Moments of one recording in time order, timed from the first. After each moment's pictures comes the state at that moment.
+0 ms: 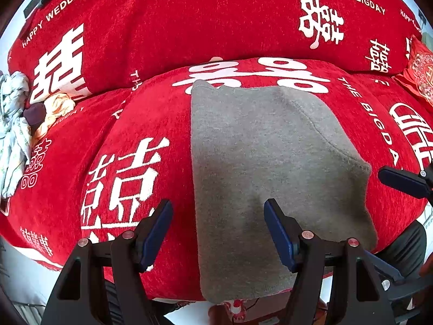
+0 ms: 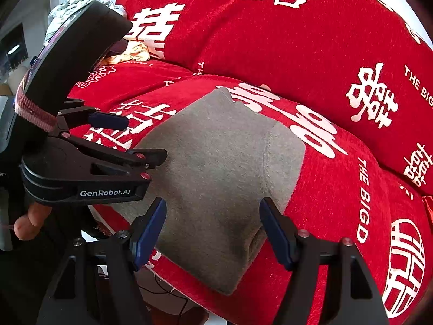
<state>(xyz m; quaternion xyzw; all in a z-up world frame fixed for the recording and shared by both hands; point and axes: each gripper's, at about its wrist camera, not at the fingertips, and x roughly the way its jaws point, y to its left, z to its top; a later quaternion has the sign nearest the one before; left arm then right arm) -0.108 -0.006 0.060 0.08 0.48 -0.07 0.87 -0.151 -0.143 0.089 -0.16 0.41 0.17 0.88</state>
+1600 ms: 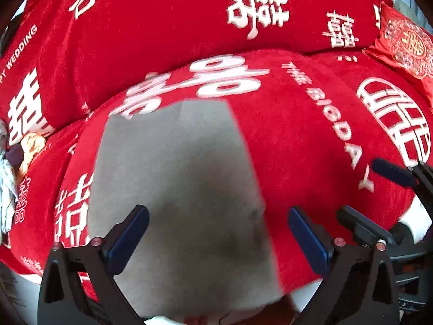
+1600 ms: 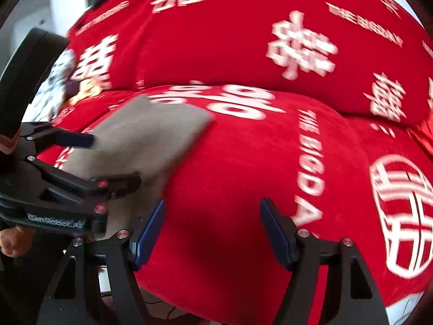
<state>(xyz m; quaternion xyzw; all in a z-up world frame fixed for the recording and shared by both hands) -0.107 -0.156 0.062 0.14 0.47 -0.13 0.86 -0.159 -0.301 0.085 -0.03 0.41 0.06 0.91</state>
